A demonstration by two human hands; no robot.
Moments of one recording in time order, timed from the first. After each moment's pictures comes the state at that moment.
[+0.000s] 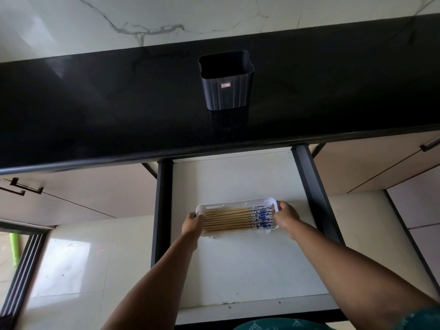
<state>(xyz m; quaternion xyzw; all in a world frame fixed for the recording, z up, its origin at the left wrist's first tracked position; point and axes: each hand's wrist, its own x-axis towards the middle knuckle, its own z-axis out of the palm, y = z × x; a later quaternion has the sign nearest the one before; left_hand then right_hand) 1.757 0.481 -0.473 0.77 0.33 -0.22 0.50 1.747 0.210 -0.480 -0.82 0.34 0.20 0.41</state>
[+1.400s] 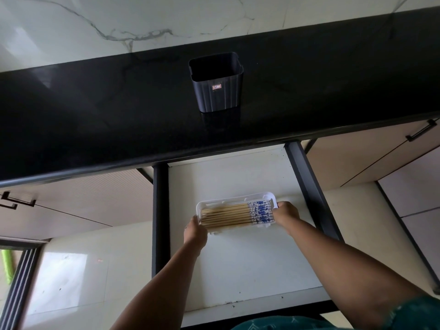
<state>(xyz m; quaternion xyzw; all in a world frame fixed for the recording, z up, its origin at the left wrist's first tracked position) 1.742 0.478 -0.477 0.88 0.21 -0.21 0.38 1.744 0.213 -0.470 -0.85 0.36 0.20 0.33</state>
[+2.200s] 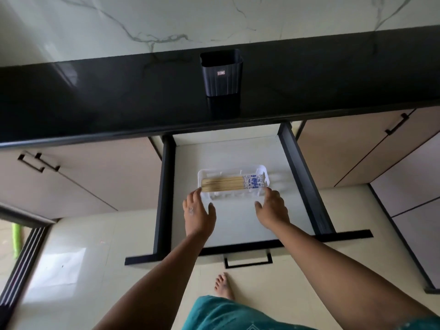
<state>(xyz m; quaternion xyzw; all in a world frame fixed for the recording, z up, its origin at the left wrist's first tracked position) 1.613 0.468 -0.421 0.94 0.06 0.02 0.34 1.610 0.261 -0.430 -0.95 0.18 0.10 0.25</state>
